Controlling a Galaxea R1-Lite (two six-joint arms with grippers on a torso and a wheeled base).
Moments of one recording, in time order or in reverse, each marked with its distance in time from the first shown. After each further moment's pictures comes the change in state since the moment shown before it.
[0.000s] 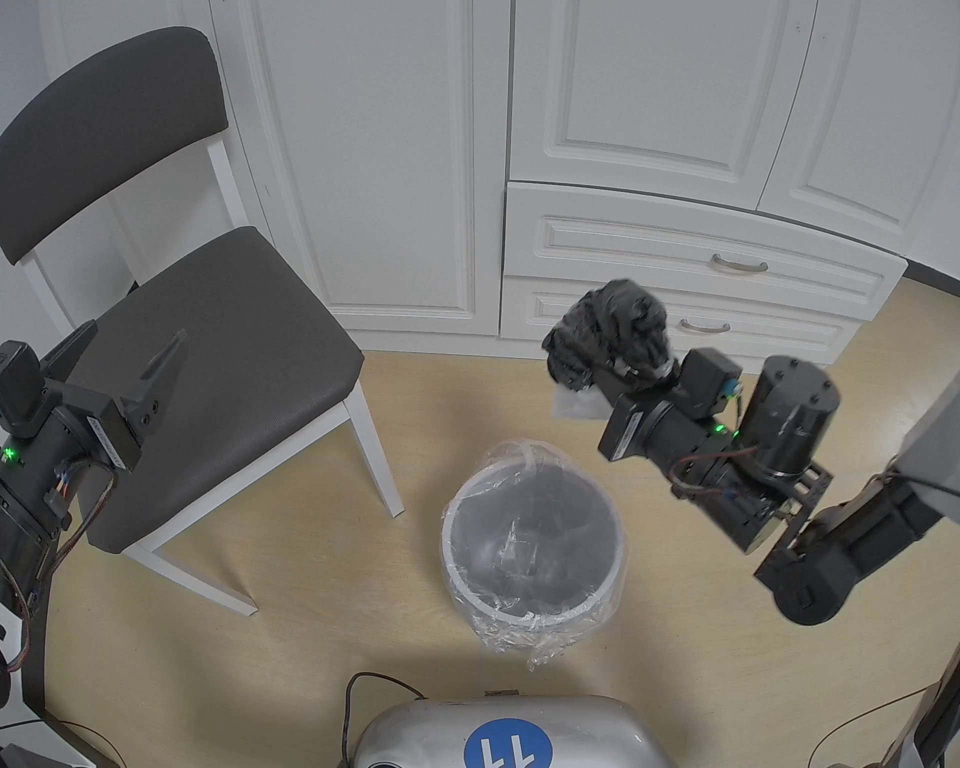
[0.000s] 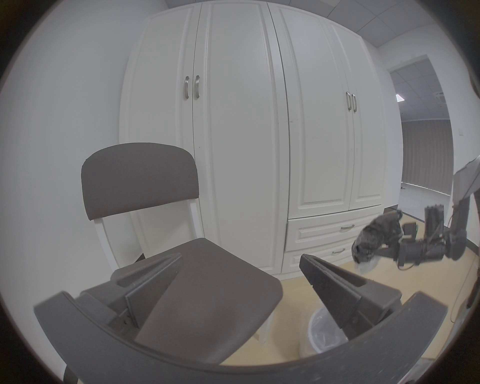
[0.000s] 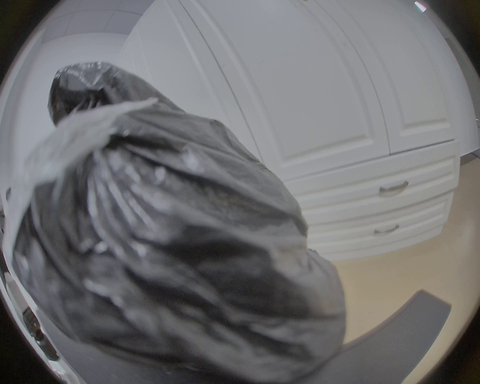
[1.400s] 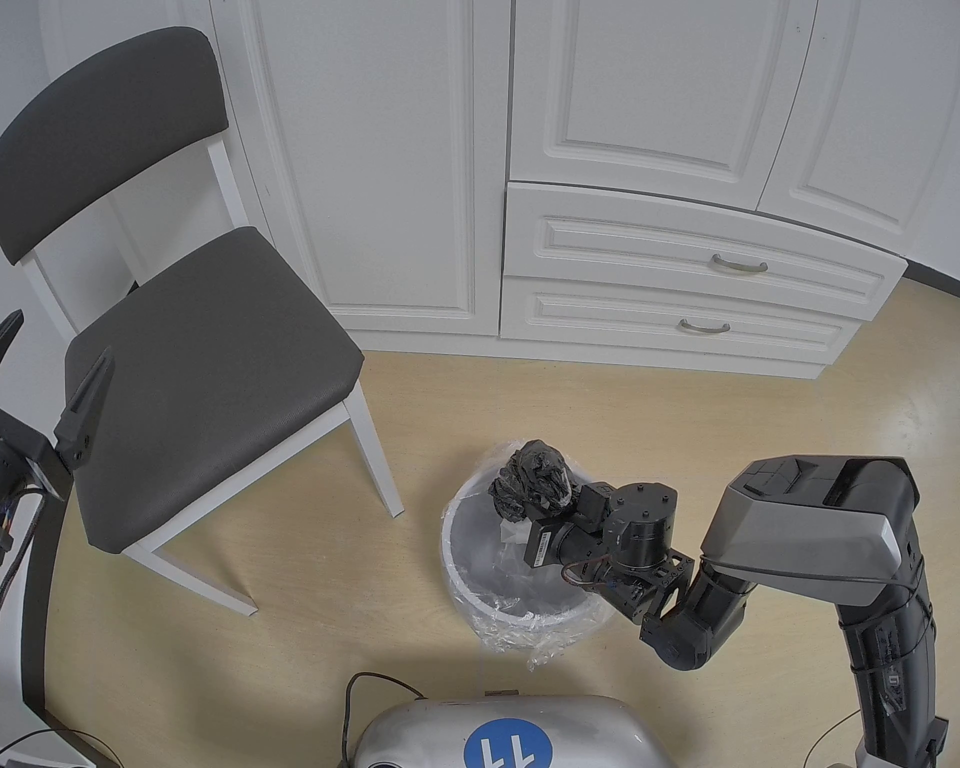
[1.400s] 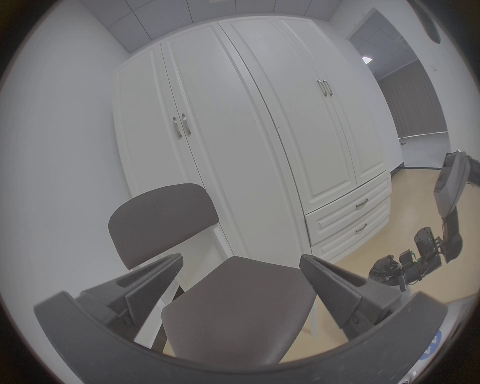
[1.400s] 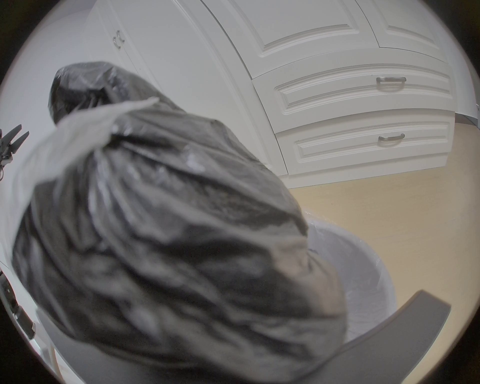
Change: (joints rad) left arm 0.114 -0.193 0.063 0.032 -0.070 0.298; right arm 0.019 0.509 -0.155 -0.069 -0.003 0.124
